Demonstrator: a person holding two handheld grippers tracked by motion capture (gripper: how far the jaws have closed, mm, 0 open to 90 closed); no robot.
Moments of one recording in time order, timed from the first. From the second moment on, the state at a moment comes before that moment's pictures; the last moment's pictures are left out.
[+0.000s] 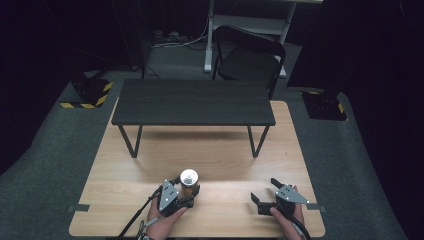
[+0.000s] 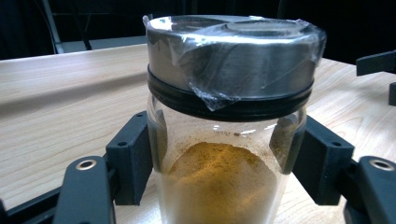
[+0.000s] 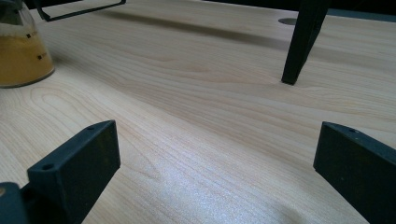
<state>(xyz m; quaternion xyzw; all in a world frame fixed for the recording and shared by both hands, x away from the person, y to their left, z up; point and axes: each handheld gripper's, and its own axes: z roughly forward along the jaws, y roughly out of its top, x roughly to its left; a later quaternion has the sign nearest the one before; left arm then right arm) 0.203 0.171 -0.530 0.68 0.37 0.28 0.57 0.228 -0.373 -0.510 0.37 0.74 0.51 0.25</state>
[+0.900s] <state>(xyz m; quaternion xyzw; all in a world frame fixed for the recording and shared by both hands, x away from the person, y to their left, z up) 0.192 0.192 -0.439 0.62 0.43 0.36 0.55 0.228 -0.373 -0.510 0.37 0.73 0.51 0.25</state>
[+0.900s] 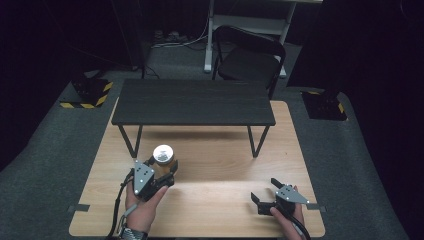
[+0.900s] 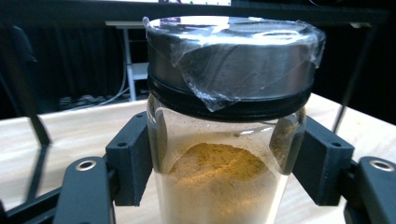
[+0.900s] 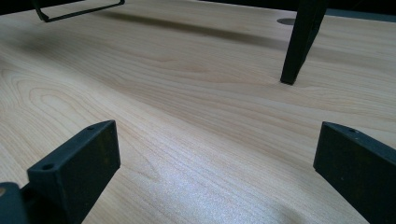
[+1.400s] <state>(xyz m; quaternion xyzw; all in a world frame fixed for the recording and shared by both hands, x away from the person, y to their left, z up) 0.213 0.206 -0.361 0.59 0.44 0.39 0.55 0.228 -0.373 -0.510 0.37 0.73 0.51 0.25</state>
